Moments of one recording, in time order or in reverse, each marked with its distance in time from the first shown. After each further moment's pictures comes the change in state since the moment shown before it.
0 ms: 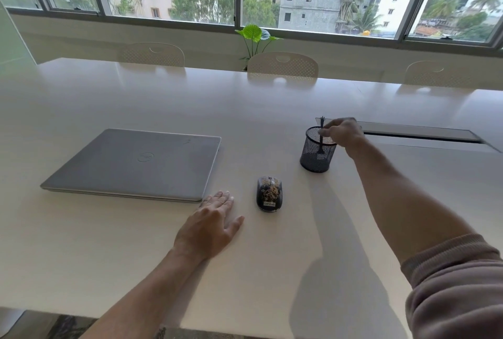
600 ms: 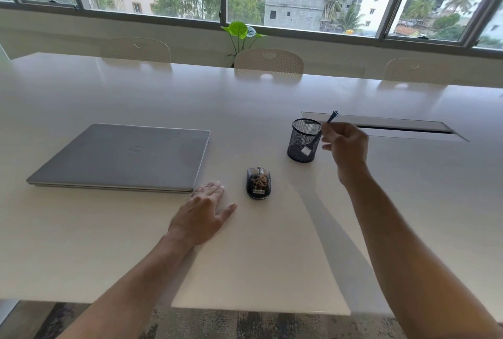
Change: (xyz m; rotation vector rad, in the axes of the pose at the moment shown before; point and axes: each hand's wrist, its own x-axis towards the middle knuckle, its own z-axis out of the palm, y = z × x) left_hand -0.001 0.001 -0.004 -0.033 -0.050 -0.027; right_hand -0.123 0.005 -0.018 0.617 0.244 -0.096
